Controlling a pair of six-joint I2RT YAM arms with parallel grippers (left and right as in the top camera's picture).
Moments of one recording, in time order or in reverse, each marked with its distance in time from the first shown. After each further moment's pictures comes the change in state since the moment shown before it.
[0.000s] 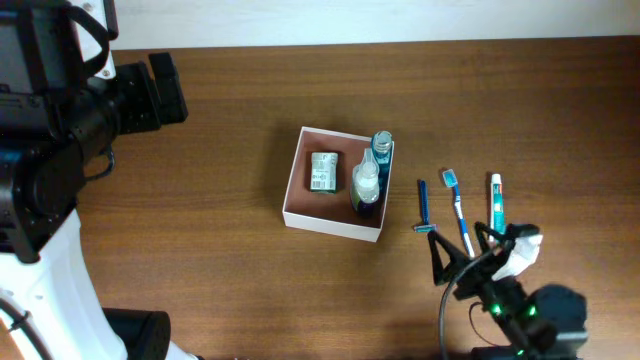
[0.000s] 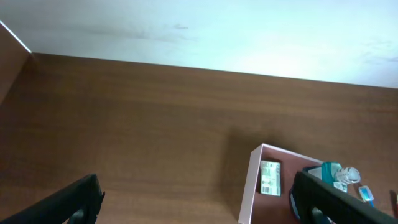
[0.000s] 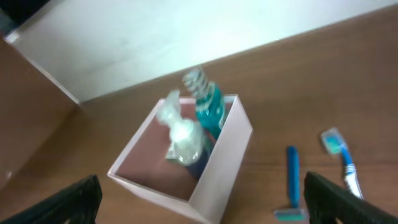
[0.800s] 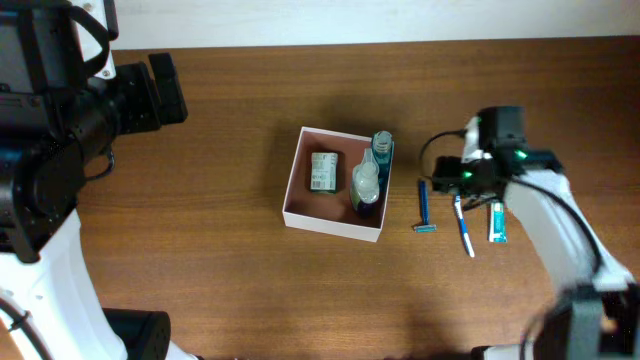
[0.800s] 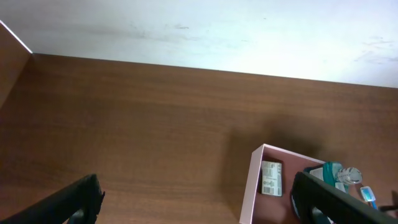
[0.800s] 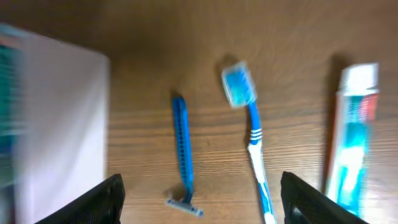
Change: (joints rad) left arm 0.000 0.000 -0.001 0.001 -0.003 0.003; right arm 0.020 1.353 0.676 -0.279 0.268 -0.176
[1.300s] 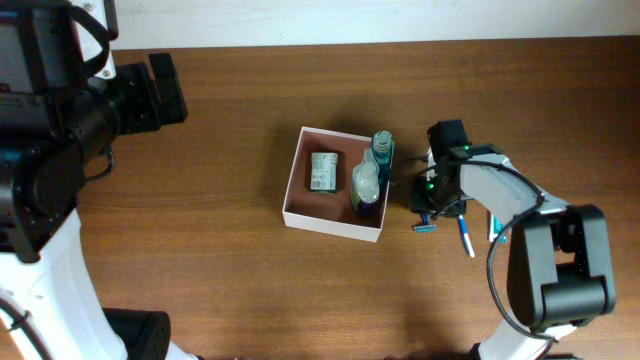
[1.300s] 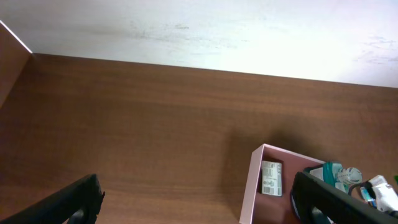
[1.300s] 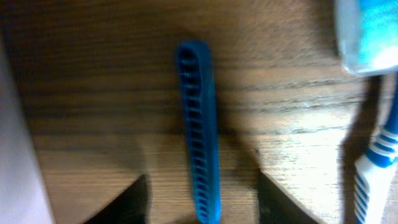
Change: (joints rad) left arm 0.000 0.000 0.000 0.000 0.000 0.000; right arm 0.103 0.271 0.002 0.017 0.017 0.080
